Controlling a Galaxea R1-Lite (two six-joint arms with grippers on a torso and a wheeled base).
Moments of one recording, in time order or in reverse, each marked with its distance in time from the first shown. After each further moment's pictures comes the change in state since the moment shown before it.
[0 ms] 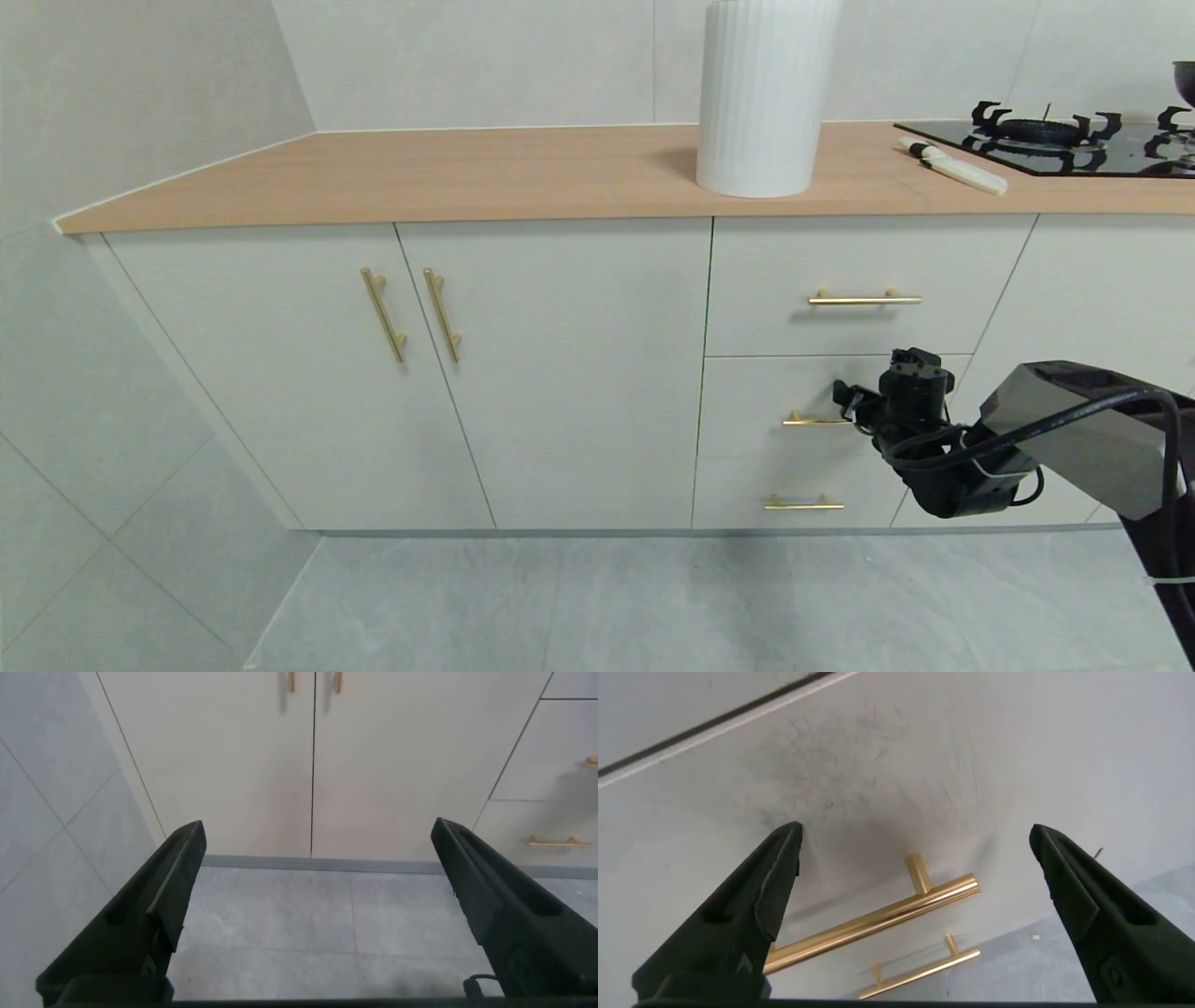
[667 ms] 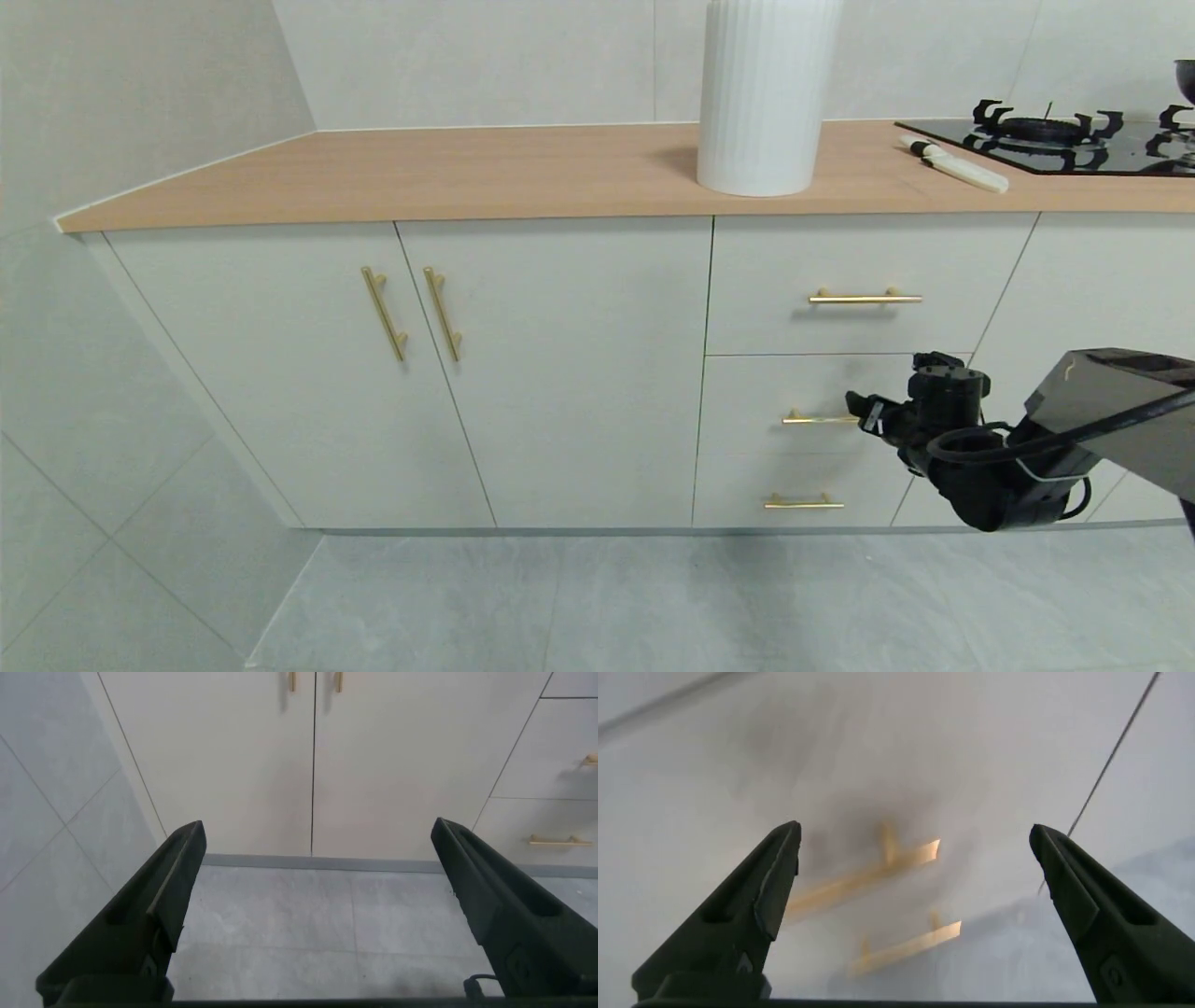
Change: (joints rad) left arm 0.000 0.000 0.000 0.000 0.000 0.000; right arm -0.009 -0.159 0.240 0.003 0.098 -0.009
